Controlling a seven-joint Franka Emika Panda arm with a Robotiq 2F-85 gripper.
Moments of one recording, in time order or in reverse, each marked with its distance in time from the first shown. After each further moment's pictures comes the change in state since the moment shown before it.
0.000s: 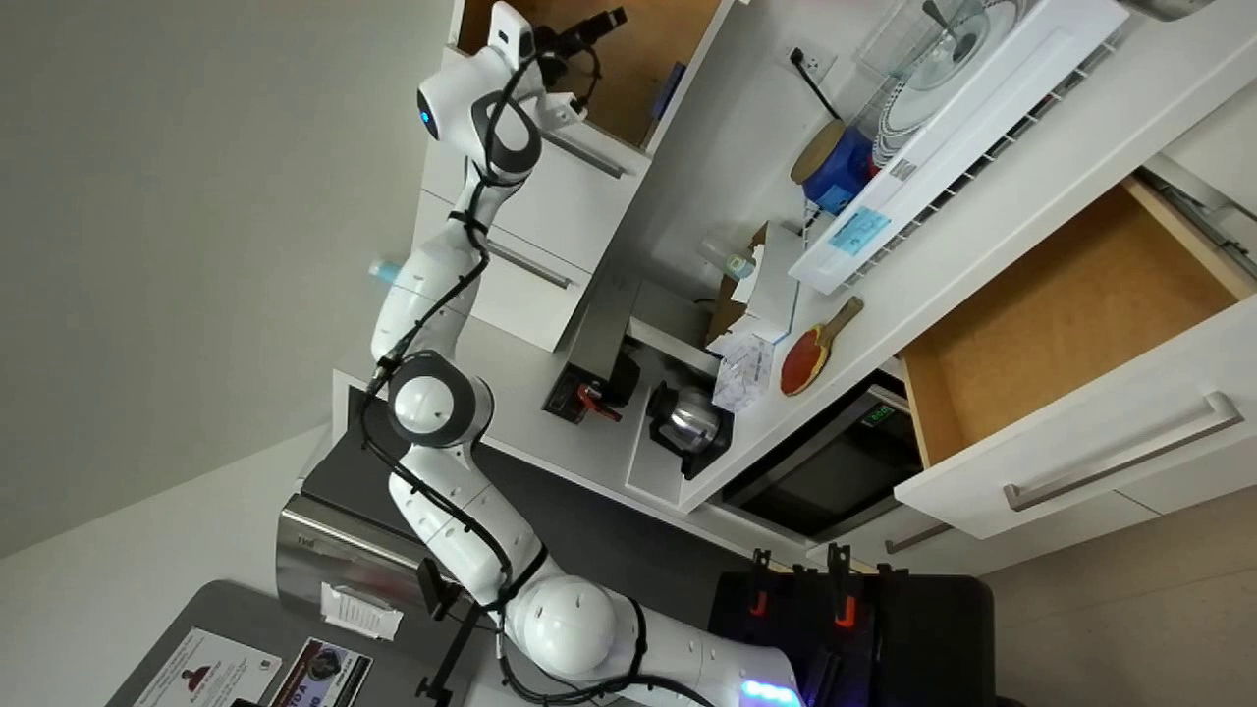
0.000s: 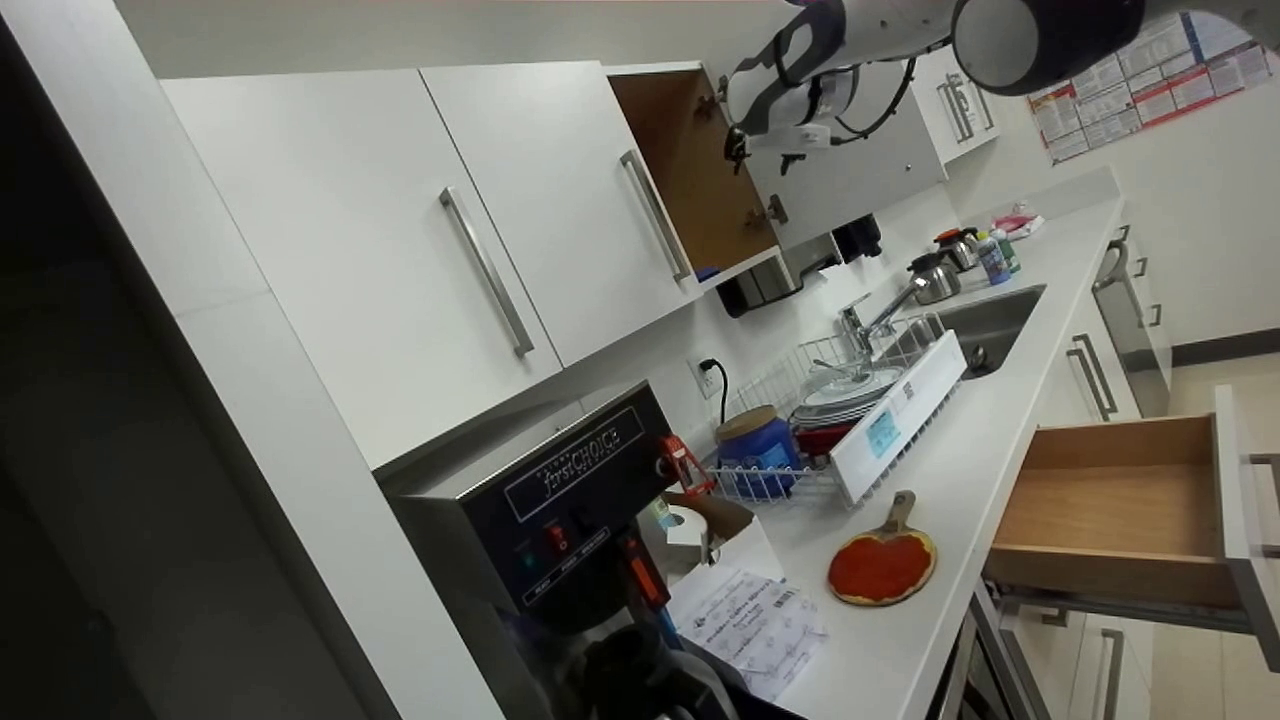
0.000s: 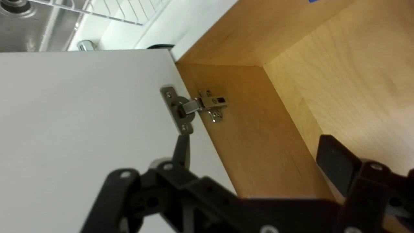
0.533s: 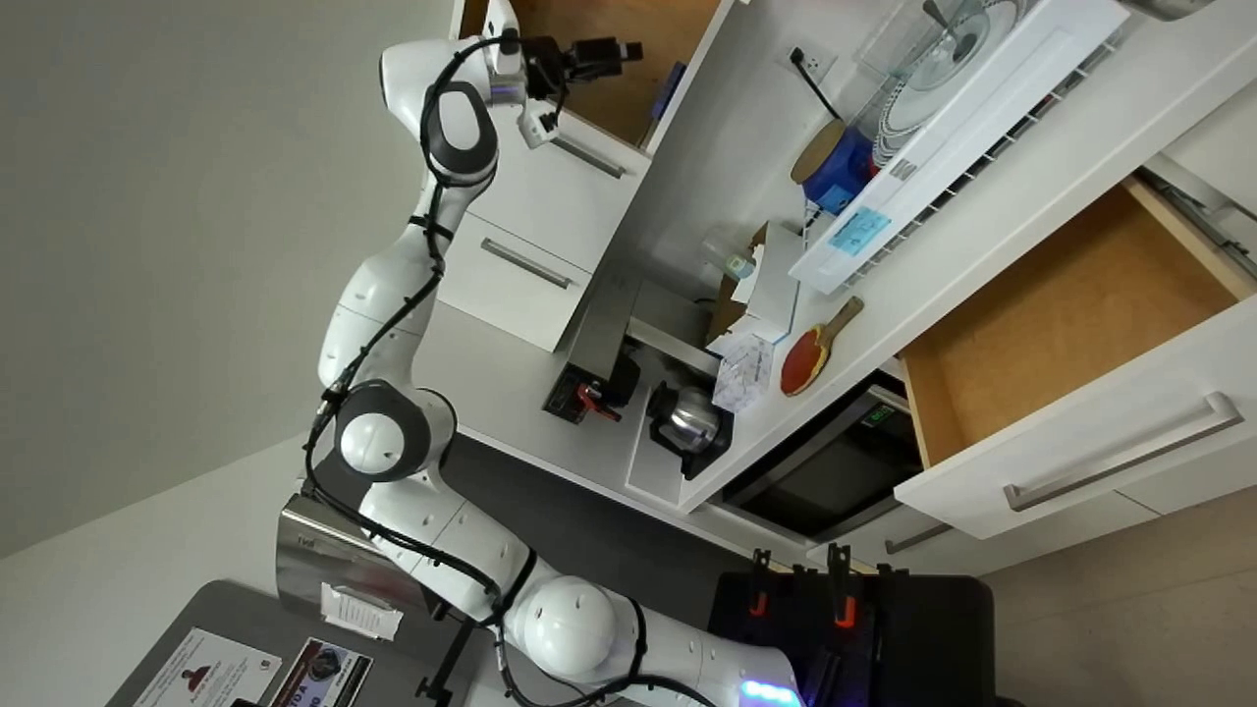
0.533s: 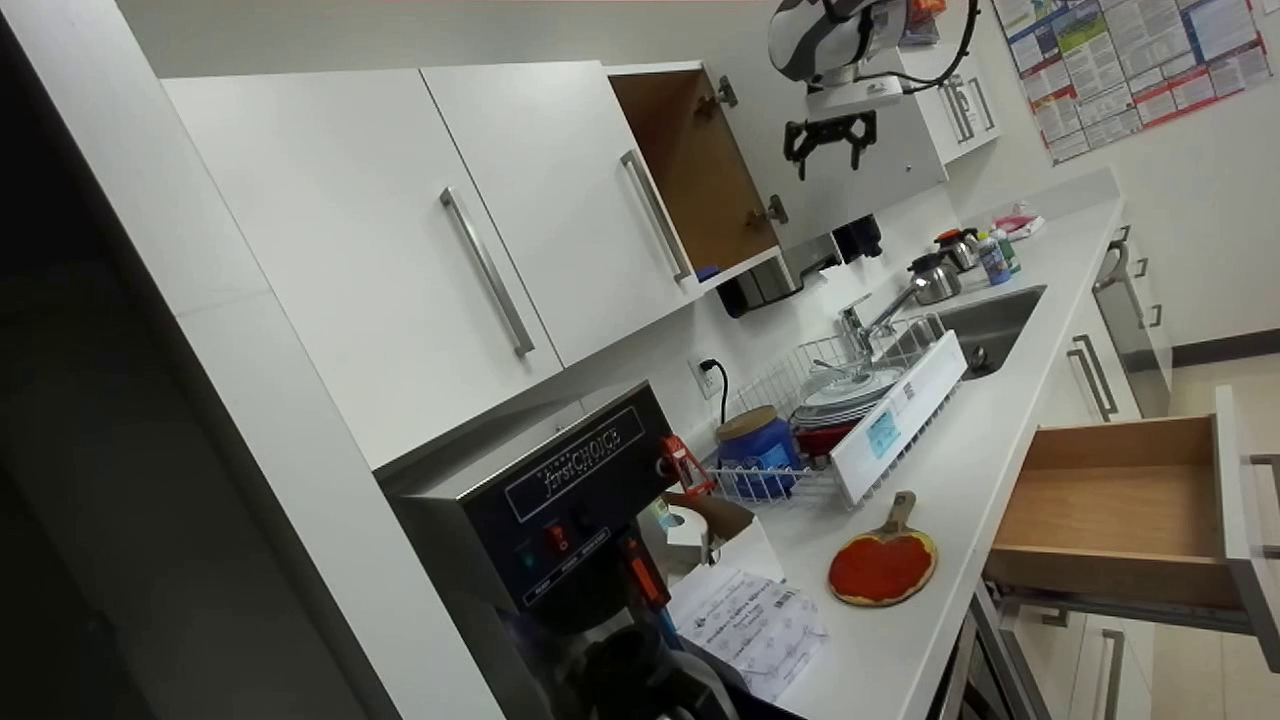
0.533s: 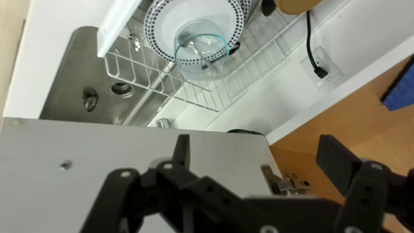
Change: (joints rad) arm -0.009 -0.192 -0.063 -0.173 -0.124 -0.404 -0.061
